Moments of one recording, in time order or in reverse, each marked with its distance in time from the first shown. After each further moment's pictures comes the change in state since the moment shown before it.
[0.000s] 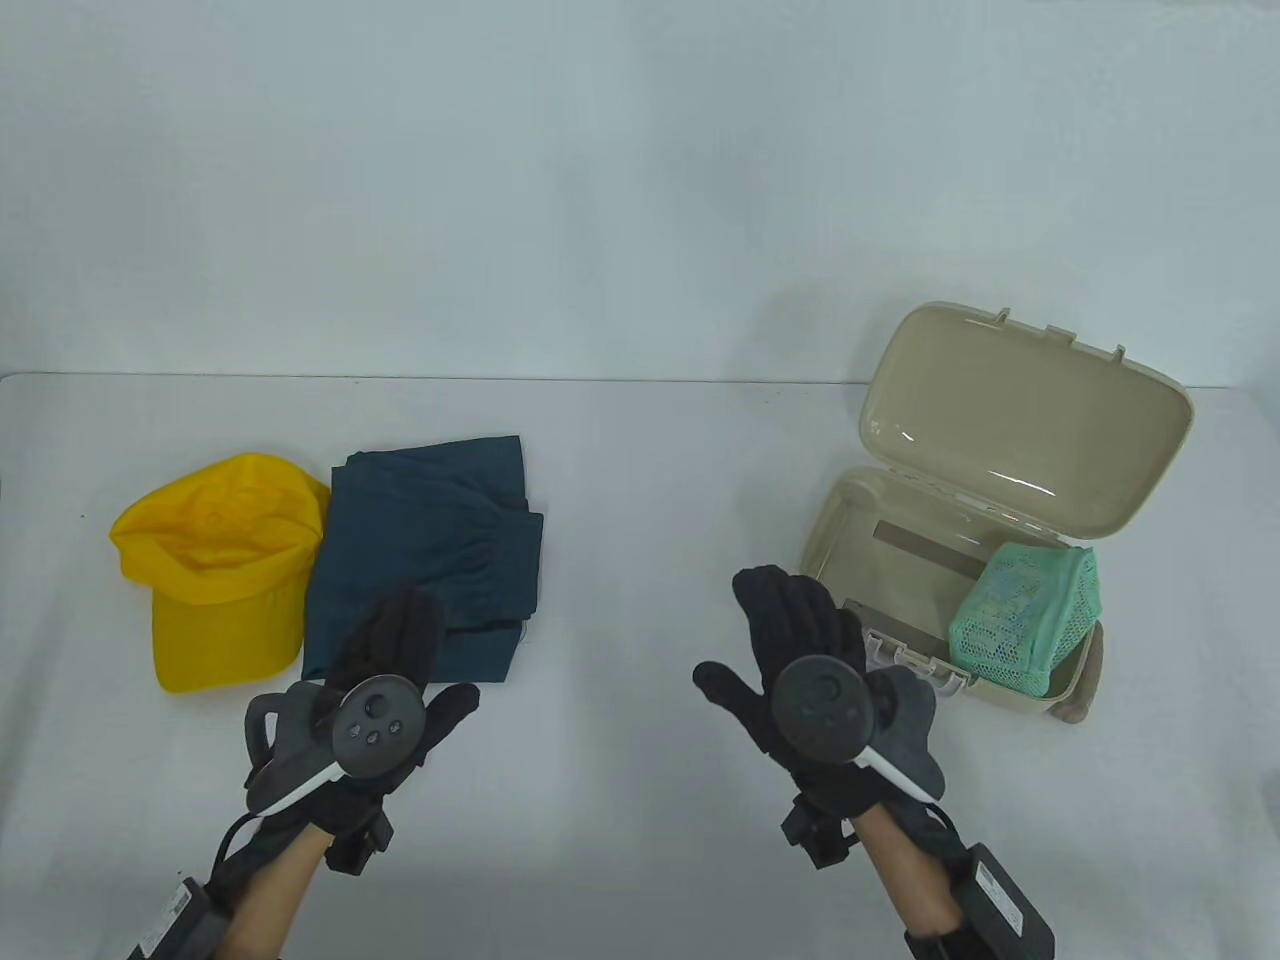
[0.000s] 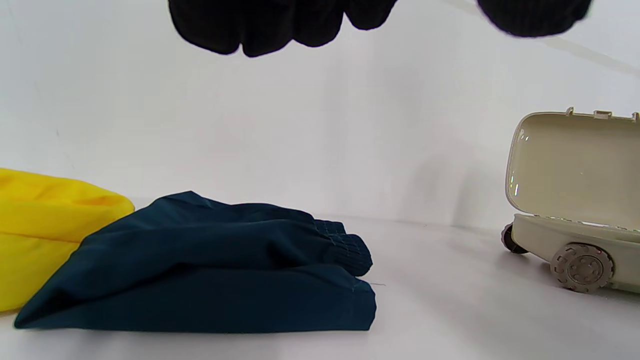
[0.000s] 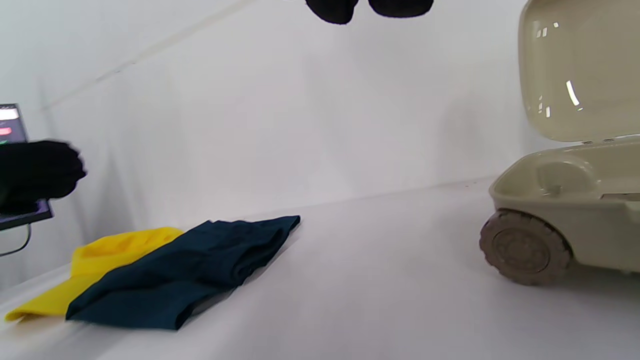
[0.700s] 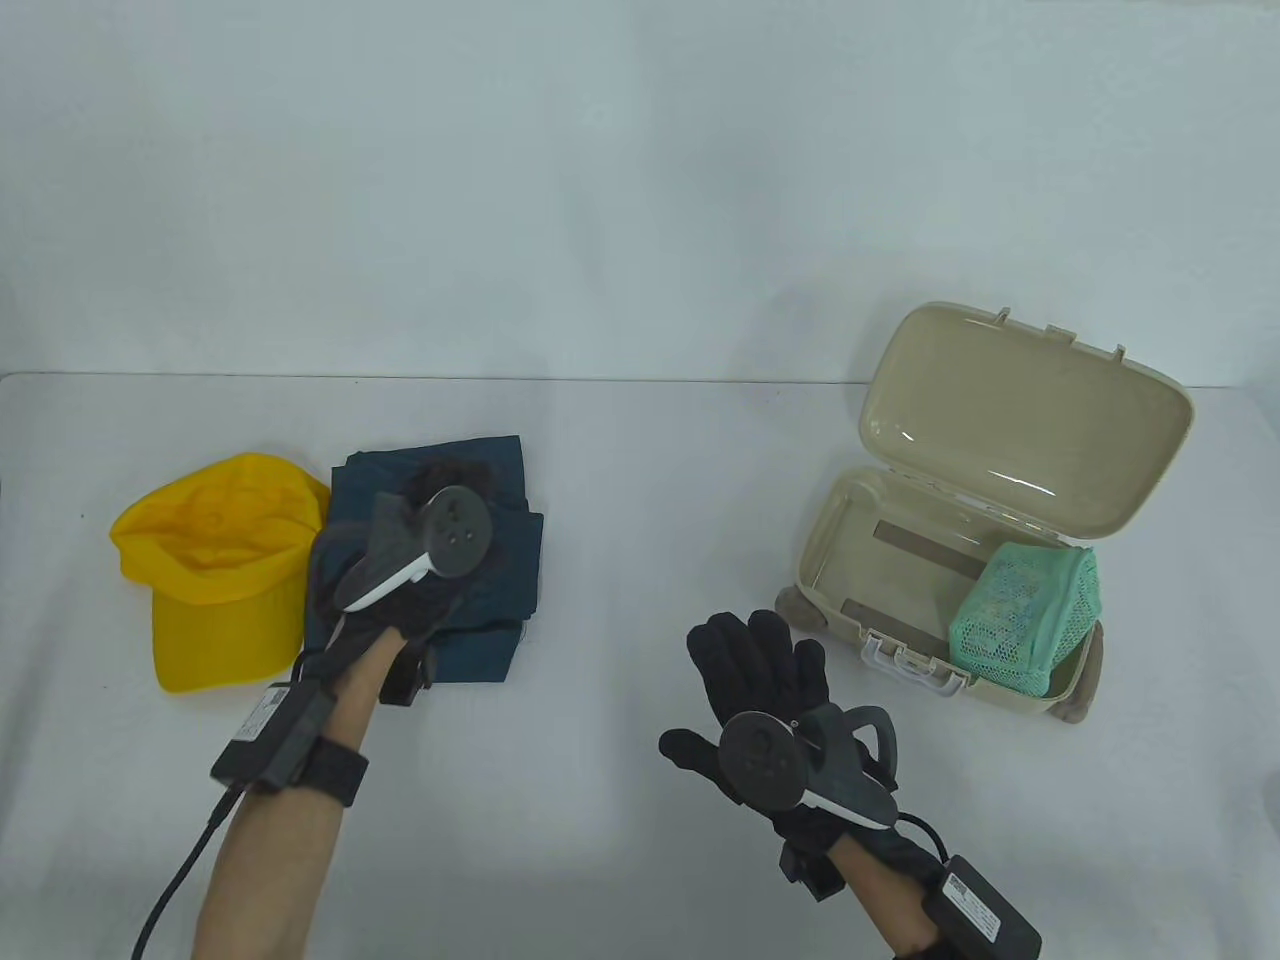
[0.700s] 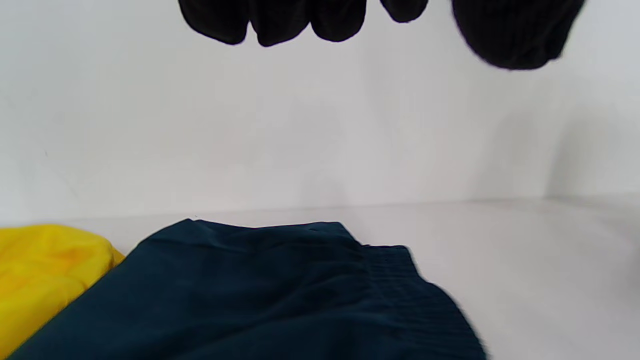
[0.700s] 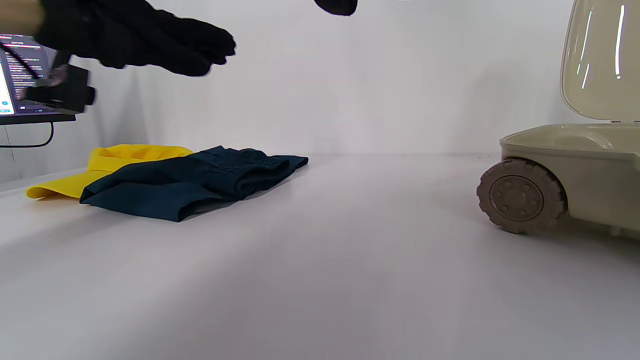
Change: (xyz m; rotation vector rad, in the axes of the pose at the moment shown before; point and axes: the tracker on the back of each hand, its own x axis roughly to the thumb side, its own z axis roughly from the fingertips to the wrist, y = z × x) left_hand 0.001 0.008 -0.164 -0.140 0.131 -0.218; right_hand 0.010 0.030 0.001 0.124 -0.061 0.146
